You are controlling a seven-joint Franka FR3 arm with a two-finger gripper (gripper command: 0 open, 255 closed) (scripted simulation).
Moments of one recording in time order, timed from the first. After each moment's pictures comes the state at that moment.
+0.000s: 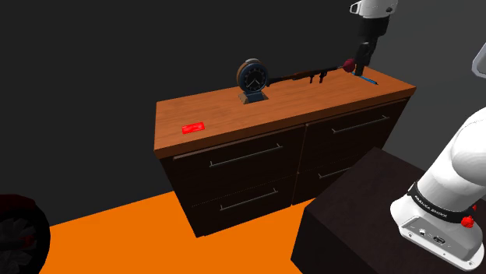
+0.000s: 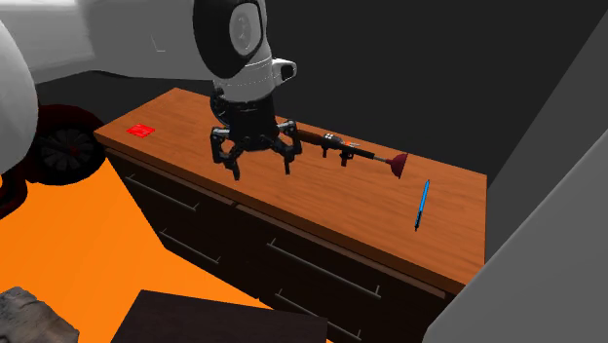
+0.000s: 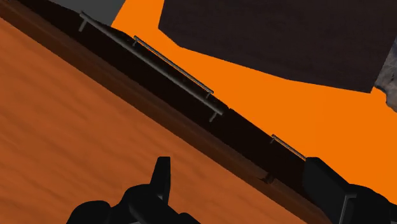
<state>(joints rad) 0.06 -0.59 -0.22 -2.36 -0.19 1.73 -0.35</state>
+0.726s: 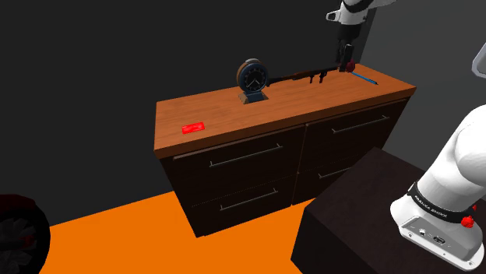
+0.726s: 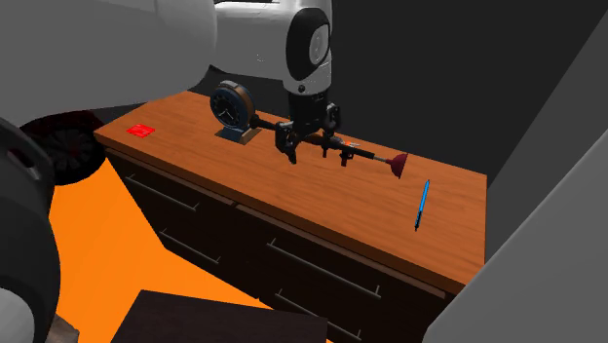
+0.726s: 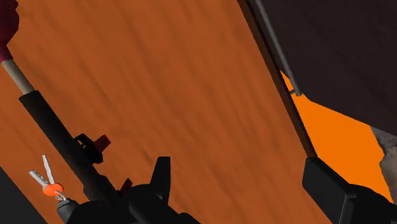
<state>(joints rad) 0.15 -0.21 -0.45 -2.12 -0.14 1.95 -0.96</state>
